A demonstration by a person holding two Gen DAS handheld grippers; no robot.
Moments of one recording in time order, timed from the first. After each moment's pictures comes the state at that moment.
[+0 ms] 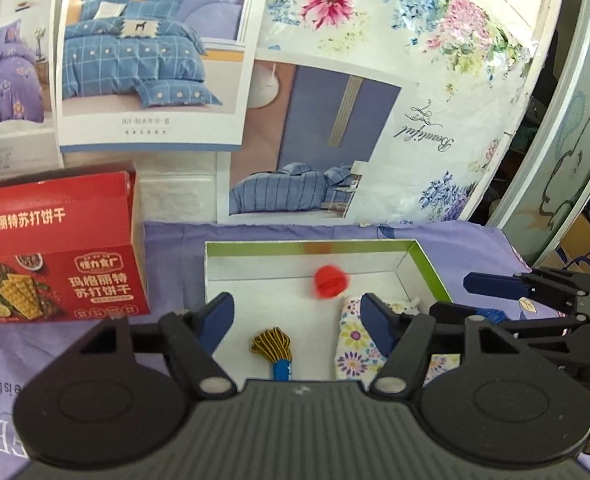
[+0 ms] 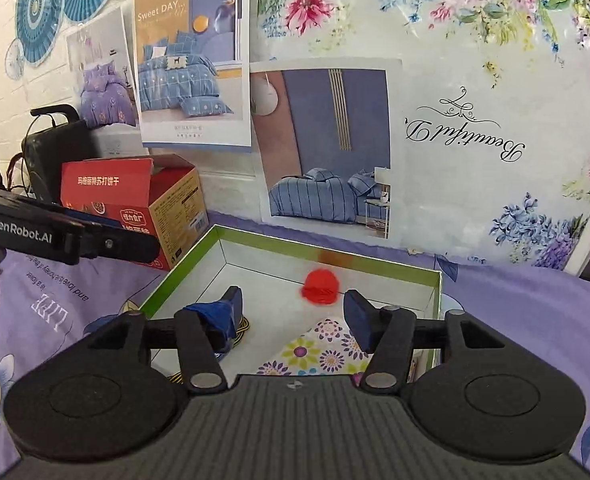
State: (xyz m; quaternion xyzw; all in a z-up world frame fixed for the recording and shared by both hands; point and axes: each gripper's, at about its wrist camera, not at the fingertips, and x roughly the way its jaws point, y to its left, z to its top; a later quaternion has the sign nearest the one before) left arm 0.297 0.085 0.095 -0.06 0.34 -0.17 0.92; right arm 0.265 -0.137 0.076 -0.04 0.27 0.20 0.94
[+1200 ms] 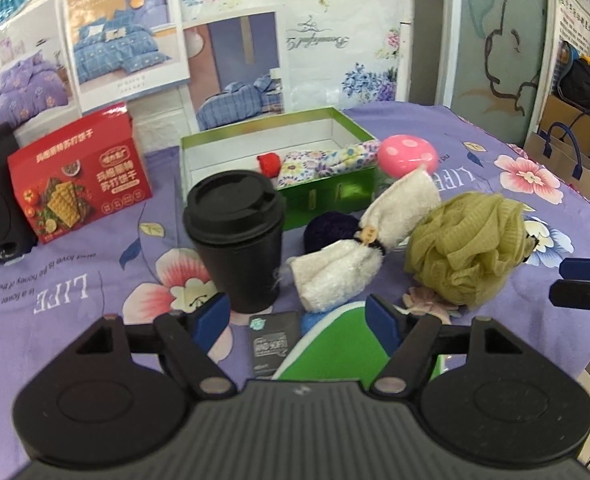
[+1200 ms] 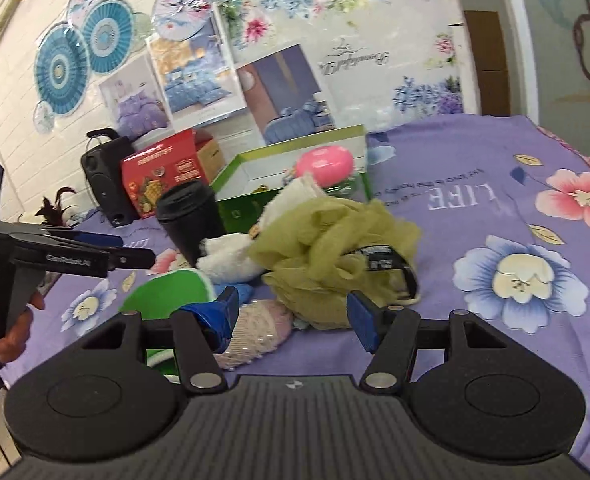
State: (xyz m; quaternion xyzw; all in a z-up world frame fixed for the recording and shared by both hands) left arm 0.059 0.041 0.042 0.09 0.33 -0.18 0.92; right arm -0.021 -0.219 -0.004 0.11 0.25 0.15 0.95
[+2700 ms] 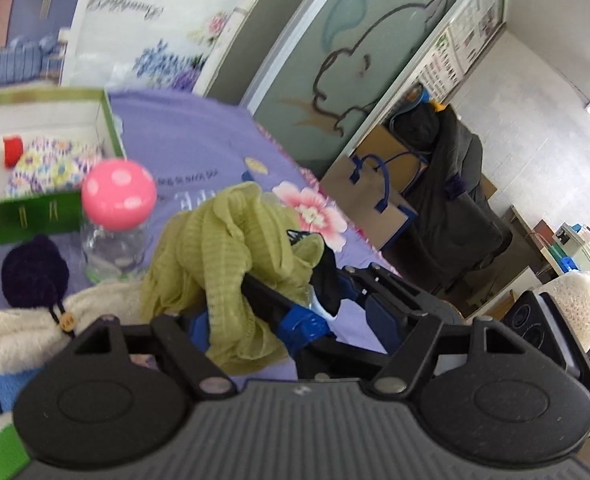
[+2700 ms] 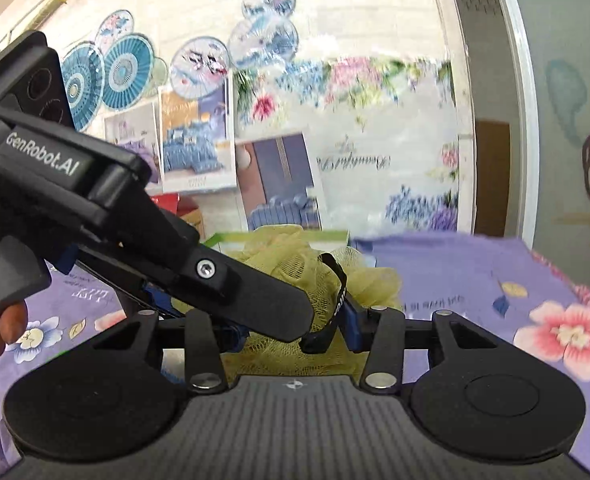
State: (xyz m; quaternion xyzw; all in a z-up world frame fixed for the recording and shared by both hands) left arm 0.095 -0.076 0.077 -0.11 0.38 -0.43 0.81; right arm 0.005 -0.236 0.013 0.02 0.10 0.14 0.98
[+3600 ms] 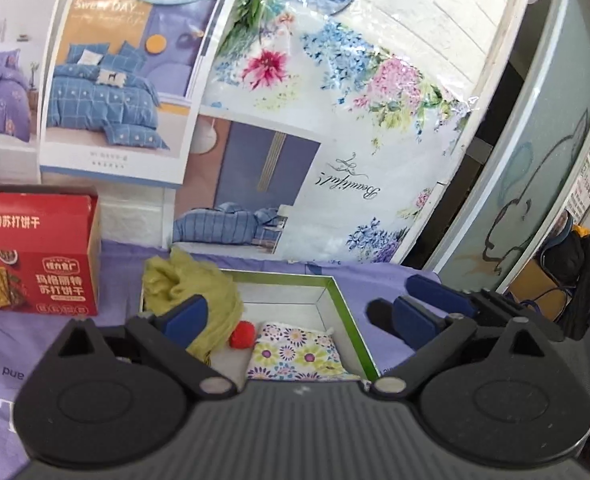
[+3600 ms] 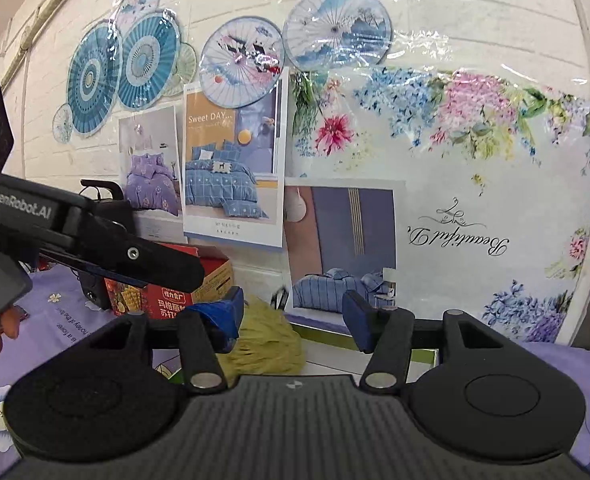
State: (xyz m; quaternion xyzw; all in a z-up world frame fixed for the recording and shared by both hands) left arm 0.240 0.060 0.139 -0.12 0.28 -0.21 0.93; right arm 0.199 -0.153 0.099 -0.03 0.11 0.23 0.97
